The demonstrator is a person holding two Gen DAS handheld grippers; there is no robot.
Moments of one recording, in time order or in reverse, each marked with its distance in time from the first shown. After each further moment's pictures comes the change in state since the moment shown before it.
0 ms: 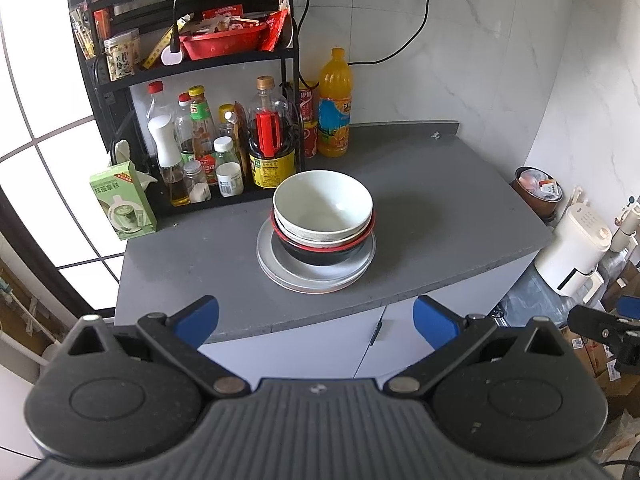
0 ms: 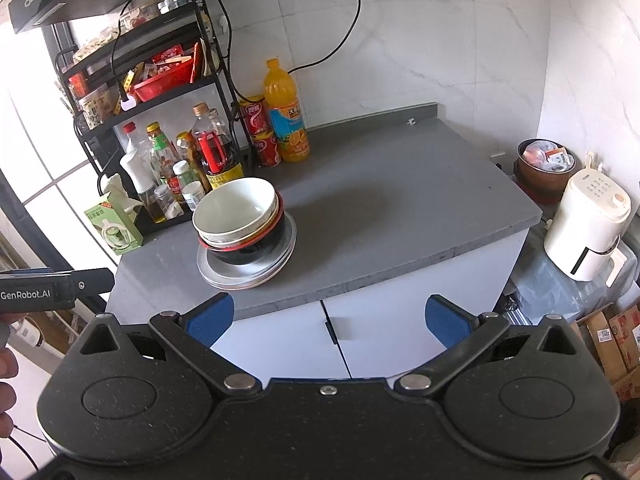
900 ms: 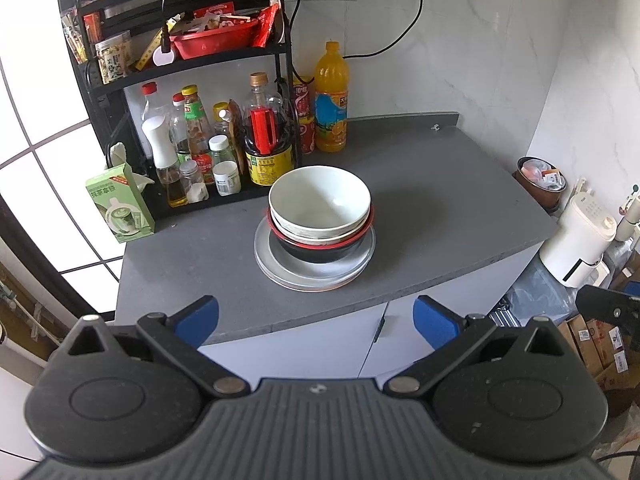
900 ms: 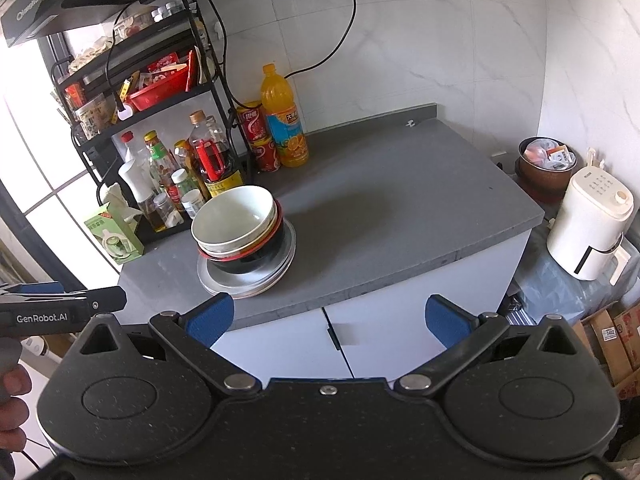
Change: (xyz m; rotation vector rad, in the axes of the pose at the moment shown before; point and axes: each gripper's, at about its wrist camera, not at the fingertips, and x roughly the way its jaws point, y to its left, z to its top) left arm 0.009 -0.010 0.000 0.028 0.013 0.014; right arm 0.004 0.000 0.006 0.023 -0.006 0.004
